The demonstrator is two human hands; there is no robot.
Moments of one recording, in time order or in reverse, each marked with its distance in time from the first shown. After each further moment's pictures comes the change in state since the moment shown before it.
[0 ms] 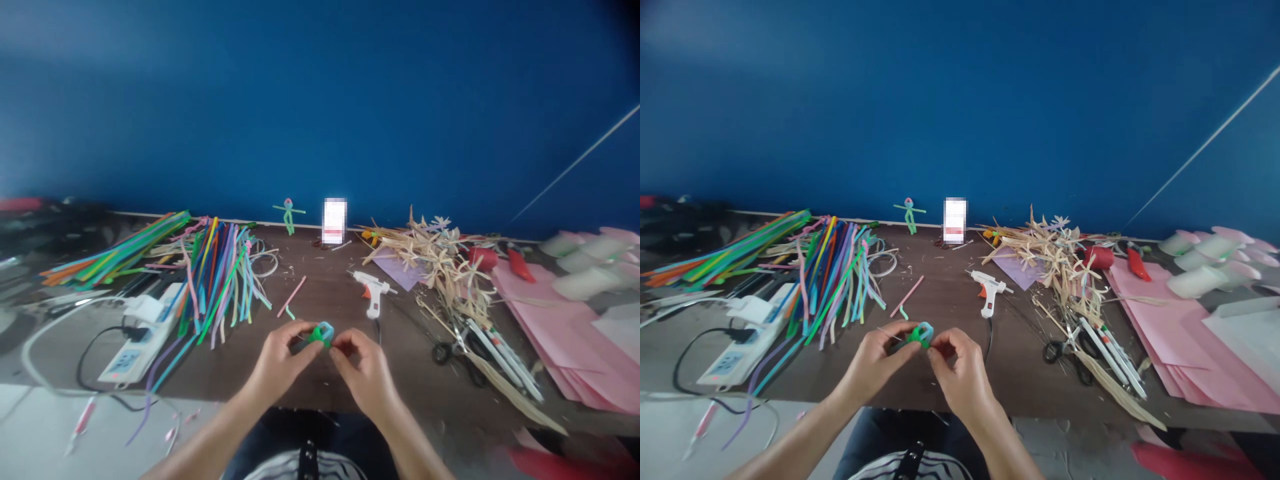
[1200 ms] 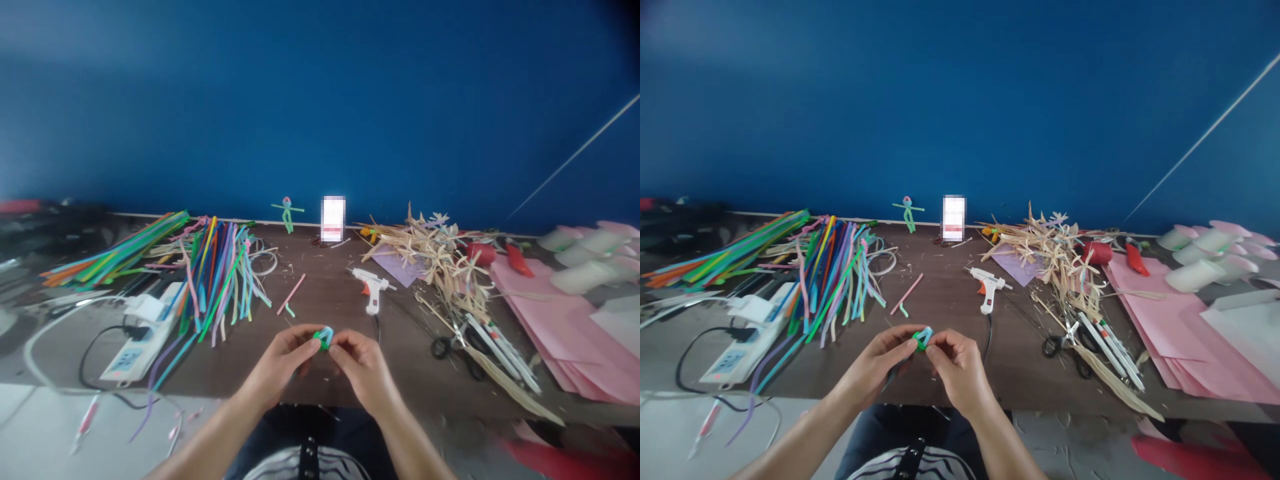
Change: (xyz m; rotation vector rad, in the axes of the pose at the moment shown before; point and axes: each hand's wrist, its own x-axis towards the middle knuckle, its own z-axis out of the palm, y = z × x) left_hand -0.009 -0.007 0.007 -0.501 -0.097 -0.320; right_hand -0.002 -0.001 0.005 0.431 -0.098 0.198
